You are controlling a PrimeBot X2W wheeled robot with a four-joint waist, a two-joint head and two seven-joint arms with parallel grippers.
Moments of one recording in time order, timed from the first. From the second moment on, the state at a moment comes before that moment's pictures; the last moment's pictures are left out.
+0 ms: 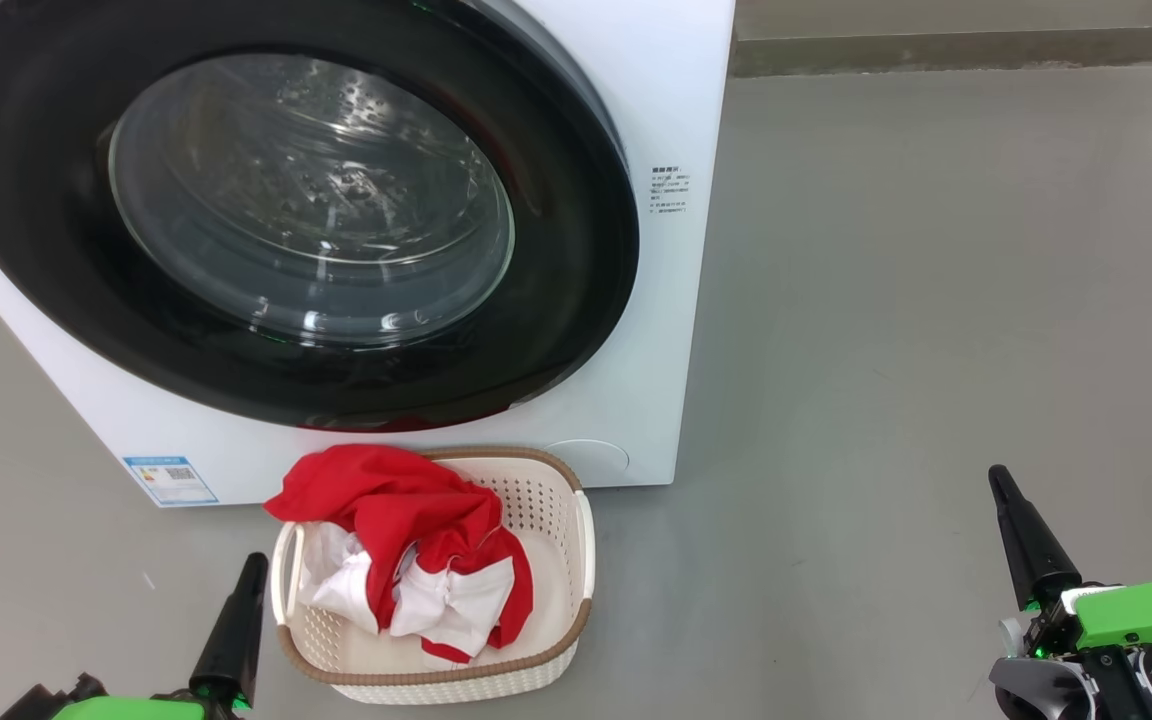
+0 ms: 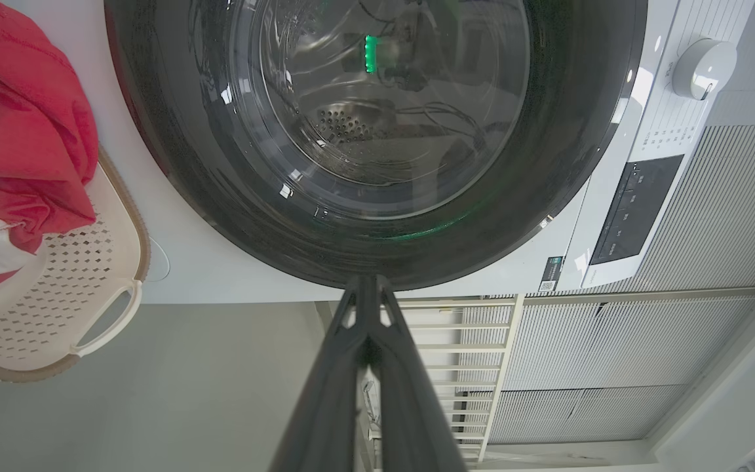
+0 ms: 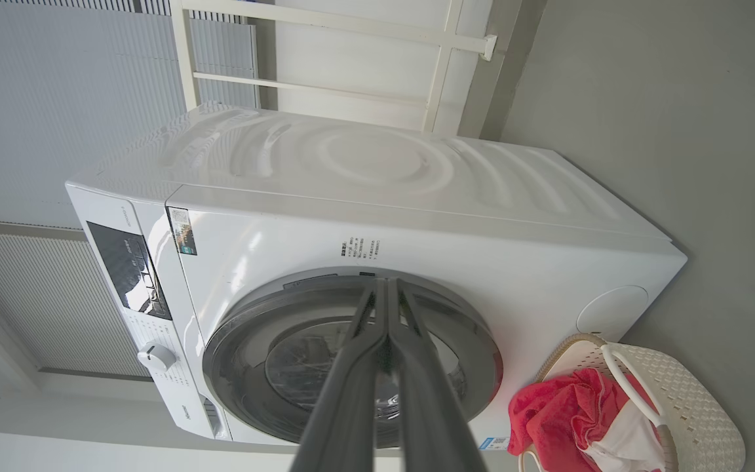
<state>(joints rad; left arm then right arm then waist) -0.07 0.04 0.08 0.27 -1.60 -0.12 0.11 -0.07 -0.05 -0.13 0.27 1.61 0.13 0.11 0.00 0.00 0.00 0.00</state>
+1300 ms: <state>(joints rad) -0.07 0.04 0.08 0.27 -1.60 -0.12 0.11 -0.07 -0.04 -0.13 0.27 1.61 0.13 0.11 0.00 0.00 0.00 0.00</state>
